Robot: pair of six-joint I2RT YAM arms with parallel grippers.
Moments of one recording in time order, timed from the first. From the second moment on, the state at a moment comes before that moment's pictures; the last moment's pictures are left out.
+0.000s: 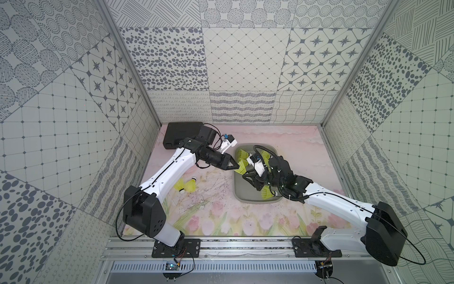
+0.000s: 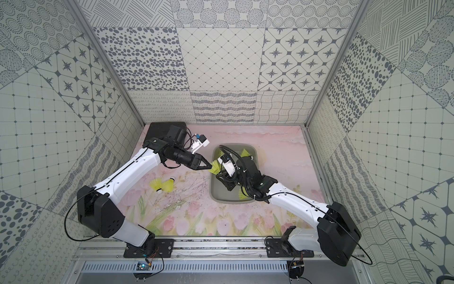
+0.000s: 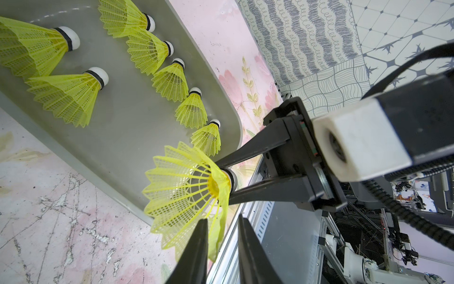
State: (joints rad) left arm -0.44 1.54 1.41 -0.93 0.84 -0.02; right arm 0.77 1.28 0.80 -0.03 -0.27 0.10
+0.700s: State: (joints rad) left arm -0.46 1.52 1.39 -0.91 0.84 -0.02; right arm 0.77 1.30 0.81 -0.05 -0.28 0.10
